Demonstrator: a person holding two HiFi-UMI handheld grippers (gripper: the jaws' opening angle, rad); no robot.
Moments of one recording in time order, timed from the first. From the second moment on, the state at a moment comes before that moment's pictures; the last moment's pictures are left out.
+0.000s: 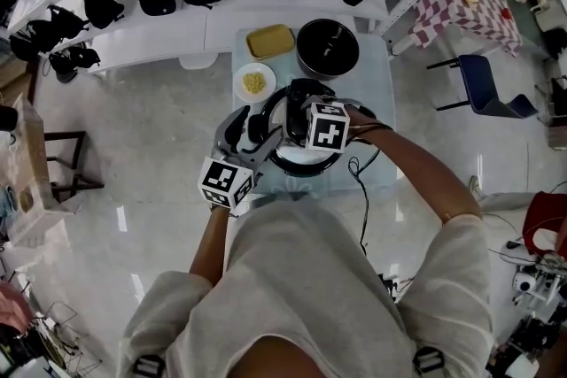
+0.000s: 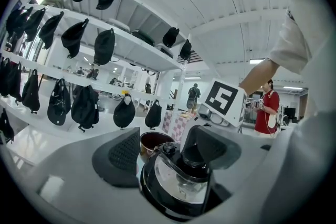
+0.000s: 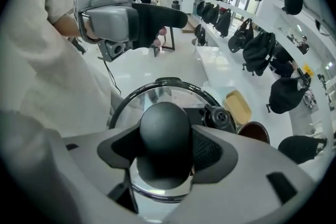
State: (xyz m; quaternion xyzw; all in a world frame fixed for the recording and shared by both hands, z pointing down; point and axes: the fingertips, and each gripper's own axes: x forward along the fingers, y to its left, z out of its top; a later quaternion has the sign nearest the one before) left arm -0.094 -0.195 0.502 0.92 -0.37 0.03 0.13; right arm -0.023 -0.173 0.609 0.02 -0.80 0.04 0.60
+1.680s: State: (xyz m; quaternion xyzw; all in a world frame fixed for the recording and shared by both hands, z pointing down) left arm -0.084 -0.209 0.489 0.93 -0.34 0.04 0.11; right arm -0.013 -0.189 0.611 0.22 -0.75 0.24 0.58
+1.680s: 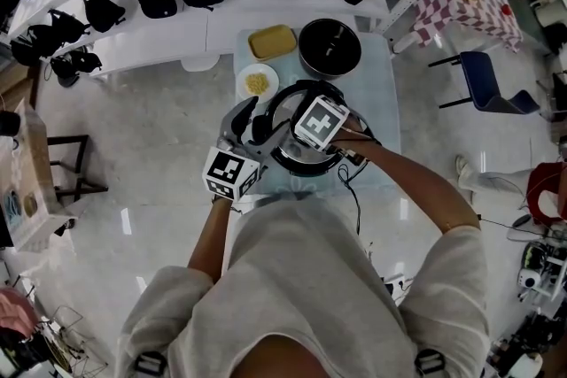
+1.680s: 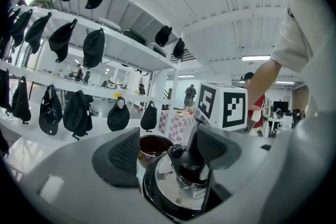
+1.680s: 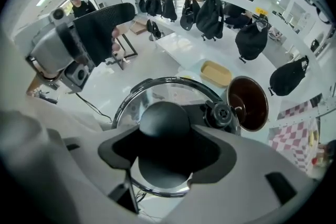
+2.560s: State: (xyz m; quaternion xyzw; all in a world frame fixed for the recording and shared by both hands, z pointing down) left arm -0.066 -0.217 0.481 0.94 -0.31 0.06 0.07; right arm 0.007 -0.175 0.573 0.22 -0.77 0.23 0.55
